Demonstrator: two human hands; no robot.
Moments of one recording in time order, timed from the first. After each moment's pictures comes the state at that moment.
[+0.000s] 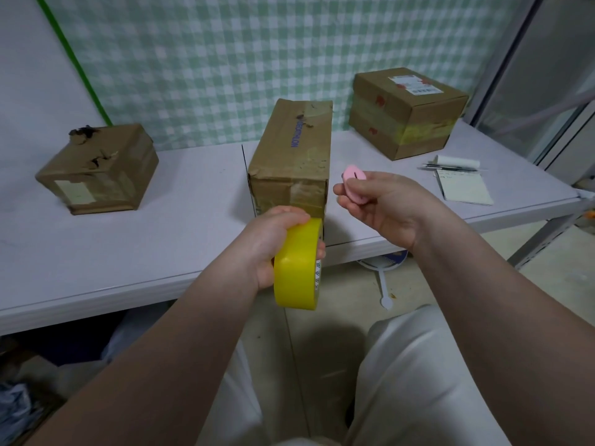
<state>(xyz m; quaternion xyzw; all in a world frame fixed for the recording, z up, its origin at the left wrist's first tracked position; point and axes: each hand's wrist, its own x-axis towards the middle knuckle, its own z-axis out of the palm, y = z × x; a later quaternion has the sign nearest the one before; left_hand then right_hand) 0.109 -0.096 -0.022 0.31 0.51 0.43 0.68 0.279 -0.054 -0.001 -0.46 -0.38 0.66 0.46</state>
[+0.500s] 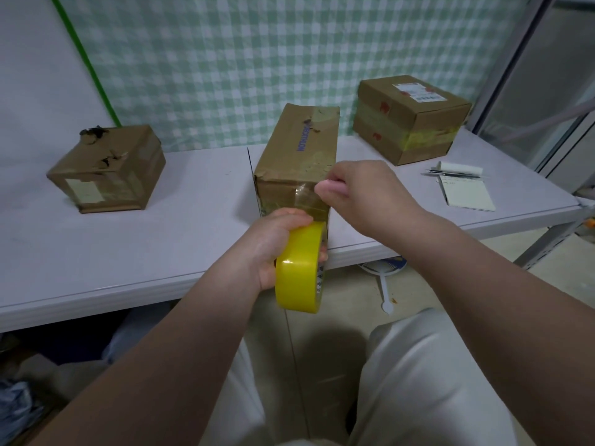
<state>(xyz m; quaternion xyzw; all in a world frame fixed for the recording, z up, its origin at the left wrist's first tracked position) 0.102 -0.096 -0.025 0.30 0.49 0.43 0.70 0.247 -0.063 0.015 -0.53 -0.82 0.04 0.23</state>
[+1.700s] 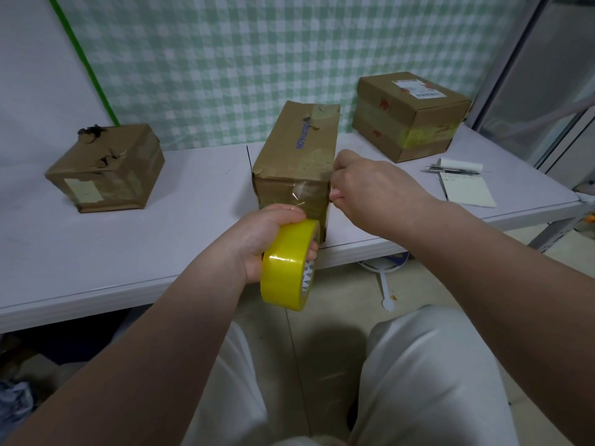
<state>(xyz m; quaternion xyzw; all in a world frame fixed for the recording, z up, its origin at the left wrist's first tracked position) 0.087 -0.095 -0.018 0.32 0.51 0.39 0.69 0.249 -0.060 0.022 -0.49 -0.86 -0.11 0.05</state>
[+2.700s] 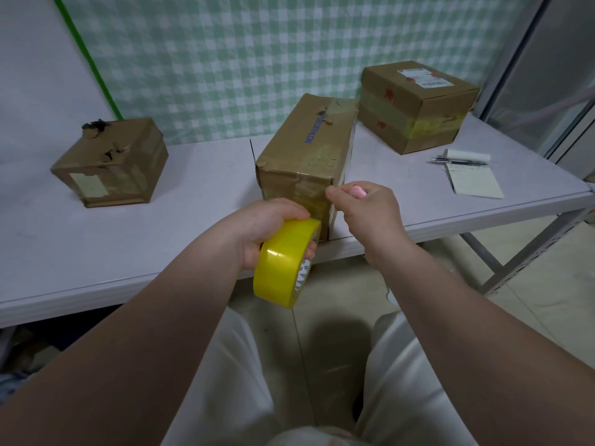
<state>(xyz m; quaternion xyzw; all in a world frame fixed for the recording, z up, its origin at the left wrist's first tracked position) 0.081 -0.091 -0.012 0.36 0.55 0.32 0.68 0.231 -0.074 -0.032 -0.59 -0.50 0.41 0.49</state>
